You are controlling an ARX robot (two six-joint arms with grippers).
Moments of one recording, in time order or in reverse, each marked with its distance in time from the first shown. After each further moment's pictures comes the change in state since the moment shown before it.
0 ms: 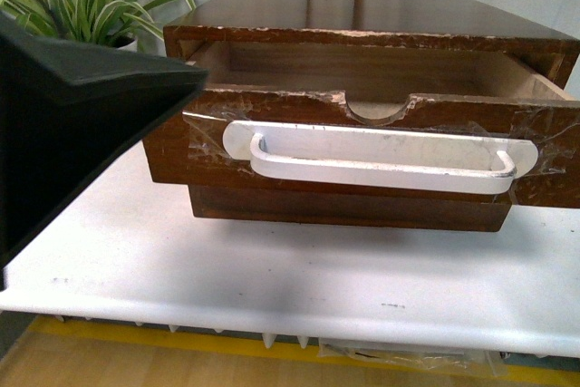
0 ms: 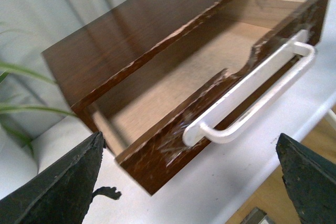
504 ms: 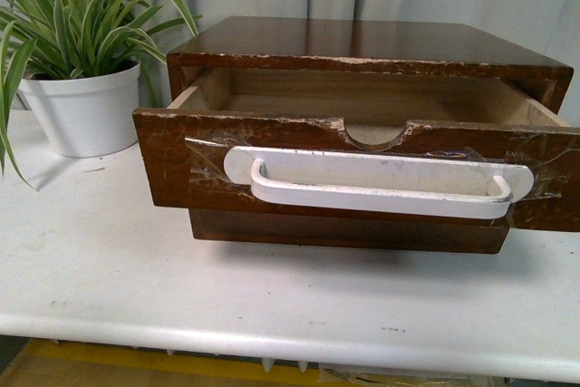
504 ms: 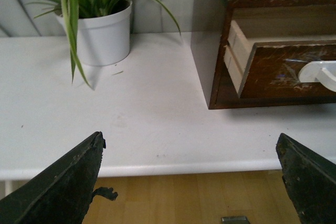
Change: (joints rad) left arm 0.185 -0.689 -0.259 -0.440 -0.348 -0.428; right arm -0.070 -0.742 -0.267 -0.322 0.303 0.367
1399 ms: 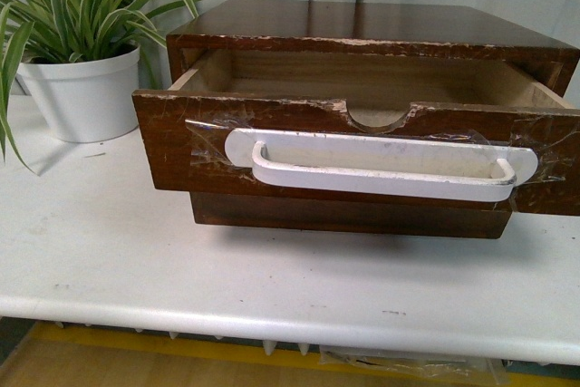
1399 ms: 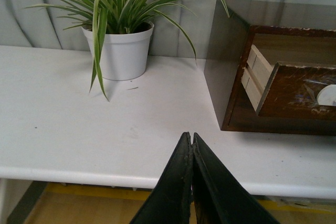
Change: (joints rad) left arm 0.152 -0.221 -0.164 0.087 0.105 -0.033; right arm -0.013 -0.090 -0.108 0.020 0.053 0.106
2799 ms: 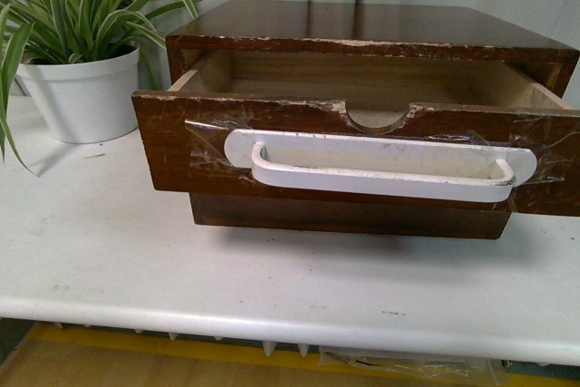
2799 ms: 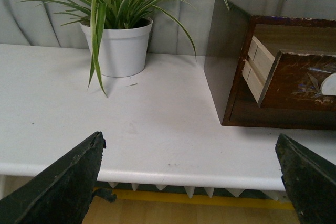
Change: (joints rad) left arm 0.001 -0.054 -0.053 0.006 0.000 0.000; right arm 0.000 -0.002 0.000 0.000 0.000 0.002
